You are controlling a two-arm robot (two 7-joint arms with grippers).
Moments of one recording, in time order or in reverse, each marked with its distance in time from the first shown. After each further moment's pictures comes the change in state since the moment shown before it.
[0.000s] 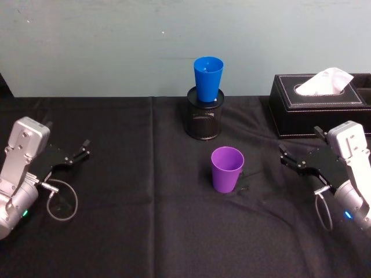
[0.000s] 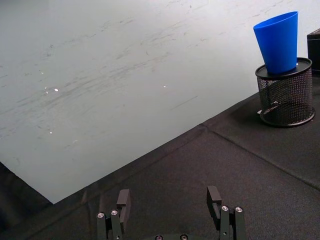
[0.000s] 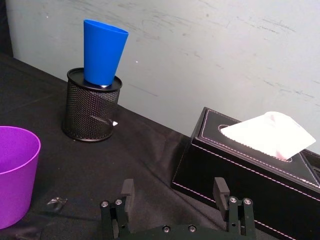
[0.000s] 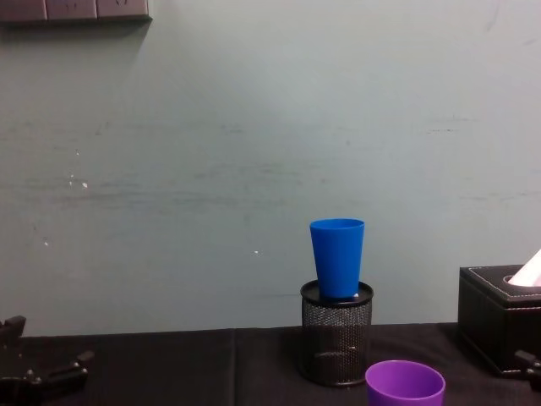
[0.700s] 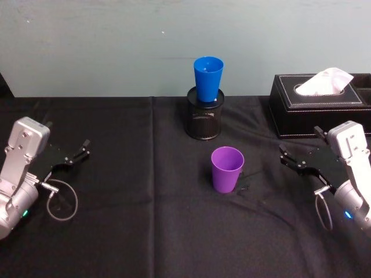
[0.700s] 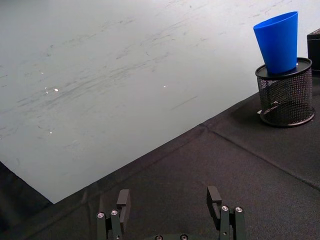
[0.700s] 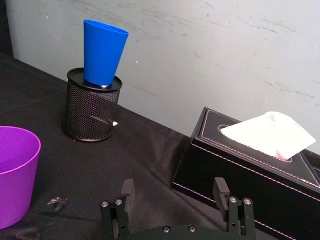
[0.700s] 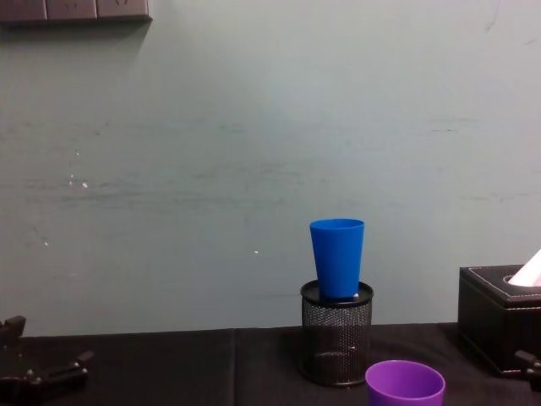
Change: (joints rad) left arm 0.000 0.000 0.000 0.000 0.000 0.000 0.000; right arm 0.000 0.000 0.000 0.000 0.000 0.000 0.000
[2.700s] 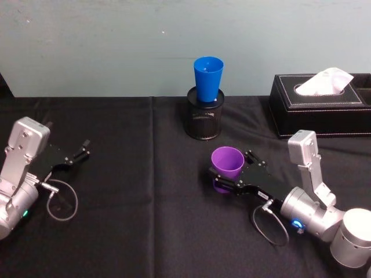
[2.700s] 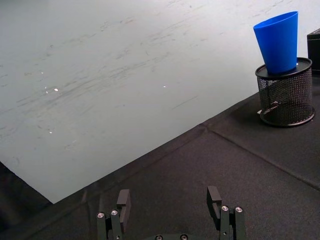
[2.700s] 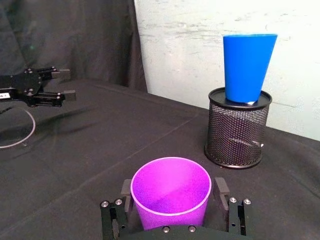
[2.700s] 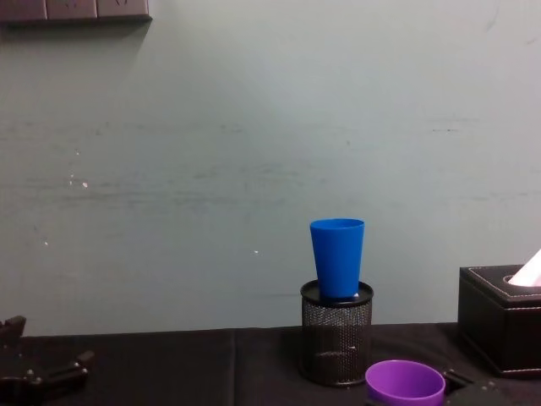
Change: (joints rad) left arm 0.000 0.000 0.000 0.000 0.000 0.000 0.000; right arm 0.119 -0.214 -0.020 0.264 0.191 -0.102 0.560
